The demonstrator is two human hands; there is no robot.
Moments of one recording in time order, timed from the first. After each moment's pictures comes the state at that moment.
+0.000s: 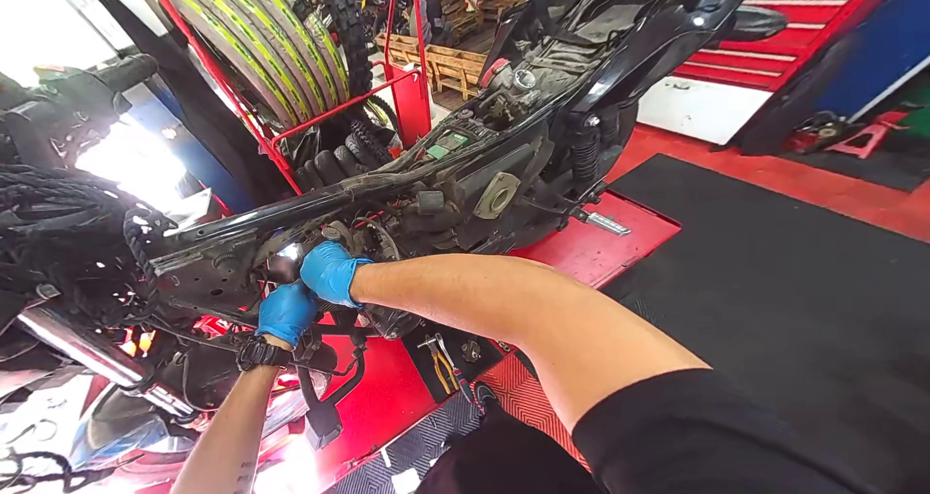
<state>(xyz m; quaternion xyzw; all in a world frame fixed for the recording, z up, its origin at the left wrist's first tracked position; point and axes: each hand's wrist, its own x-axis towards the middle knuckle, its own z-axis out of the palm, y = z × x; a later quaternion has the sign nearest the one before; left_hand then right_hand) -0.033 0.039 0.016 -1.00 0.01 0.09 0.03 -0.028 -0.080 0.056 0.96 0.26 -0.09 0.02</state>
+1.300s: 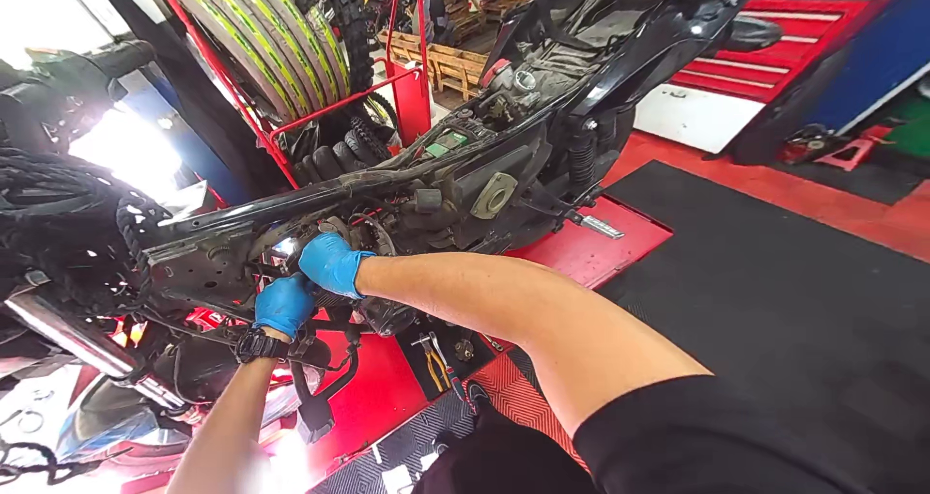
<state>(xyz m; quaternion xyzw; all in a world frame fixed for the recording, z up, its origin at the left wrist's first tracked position) -0.032 0.035 0.014 -1.00 0.00 0.09 0.04 -0.021 -0.087 0.047 0.96 0.28 -0.04 0.04</state>
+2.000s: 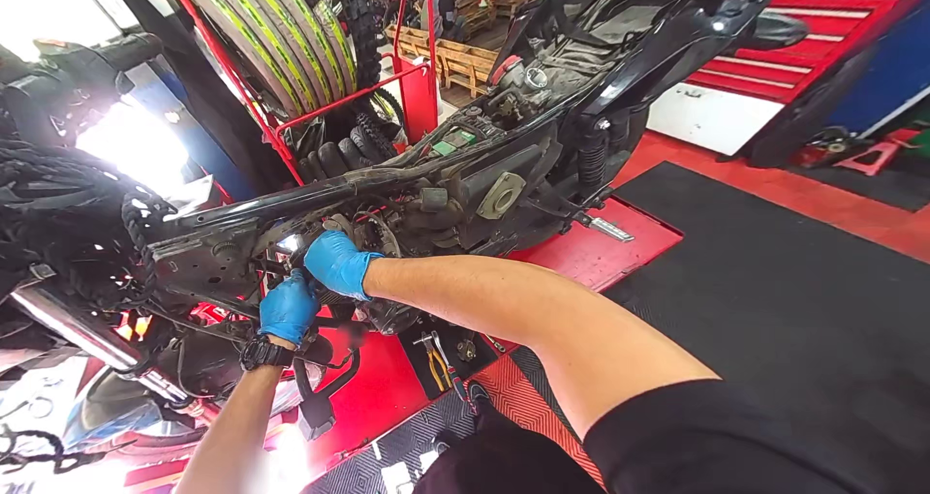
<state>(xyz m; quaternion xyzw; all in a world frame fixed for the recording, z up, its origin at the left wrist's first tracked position) -0.044 0.033 0.006 -1.00 -0.03 0.05 0.02 -0.027 -0.086 0.048 0.97 0.25 -0.04 0.03</state>
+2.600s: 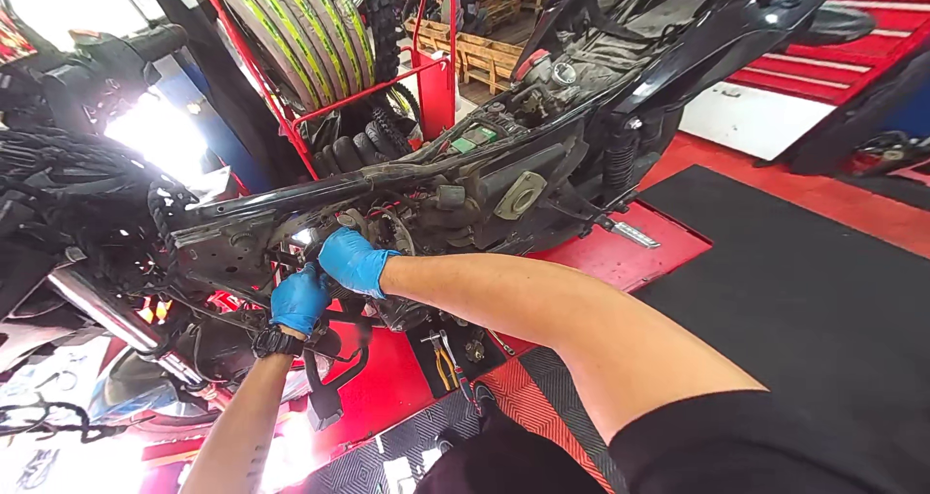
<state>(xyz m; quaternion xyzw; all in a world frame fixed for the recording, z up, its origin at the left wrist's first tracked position) -0.040 0.039 0.006 -1.00 -0.03 0.05 0.01 -0.030 -0.089 0.046 0.96 0.28 -0.04 0.03</state>
